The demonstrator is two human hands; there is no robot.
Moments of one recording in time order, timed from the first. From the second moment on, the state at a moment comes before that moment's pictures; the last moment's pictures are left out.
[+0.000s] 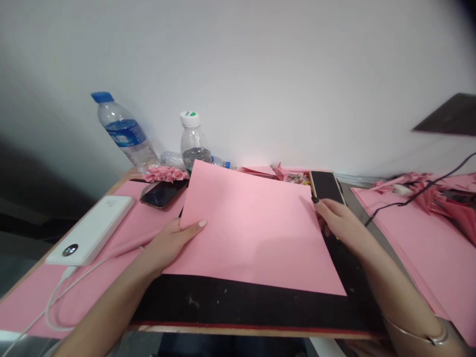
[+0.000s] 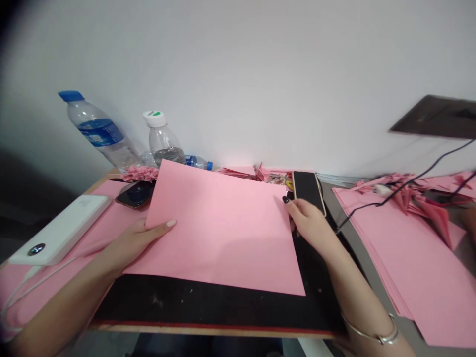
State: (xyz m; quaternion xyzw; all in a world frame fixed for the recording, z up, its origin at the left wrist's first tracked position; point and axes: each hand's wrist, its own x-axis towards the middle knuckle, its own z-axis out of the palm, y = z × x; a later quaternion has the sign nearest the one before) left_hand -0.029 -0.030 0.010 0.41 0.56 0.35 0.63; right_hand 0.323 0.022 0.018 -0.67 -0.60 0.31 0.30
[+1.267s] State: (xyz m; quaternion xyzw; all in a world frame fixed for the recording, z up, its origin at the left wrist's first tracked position) left_hand 0.034 -0.058 -0.013 0.25 0.44 0.46 0.73; right_hand 0.273 -0.045 0.005 -0.50 -0.66 0.39 0.41
